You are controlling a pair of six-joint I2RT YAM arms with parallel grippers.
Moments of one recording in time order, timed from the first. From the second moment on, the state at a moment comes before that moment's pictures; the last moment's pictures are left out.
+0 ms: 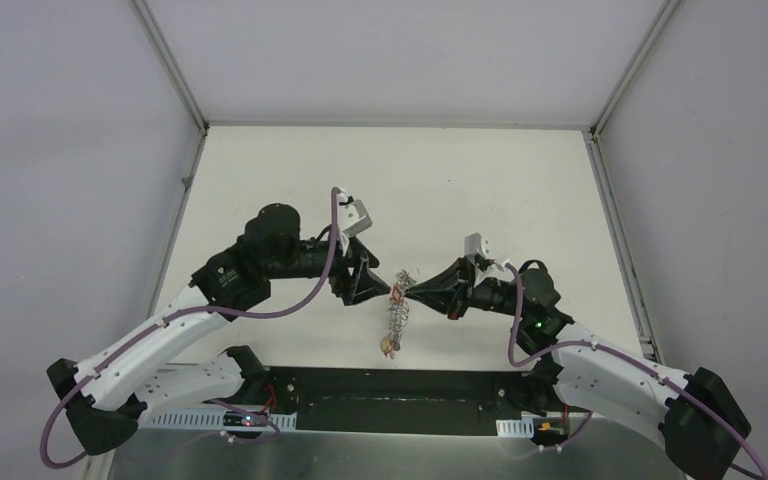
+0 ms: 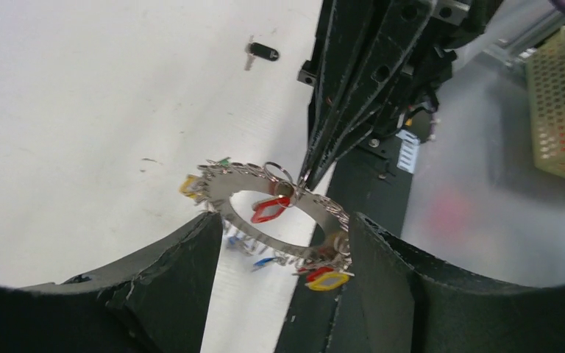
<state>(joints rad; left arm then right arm) -0.86 0.93 1.04 -0.41 0.41 -0.15 0.80 0.83 0.30 0.74 -0.64 0.36</state>
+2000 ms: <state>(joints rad) -0.77 0.97 0.75 0.08 0.78 -0.25 0.80 0.75 0.28 0.76 -0.55 0.38</state>
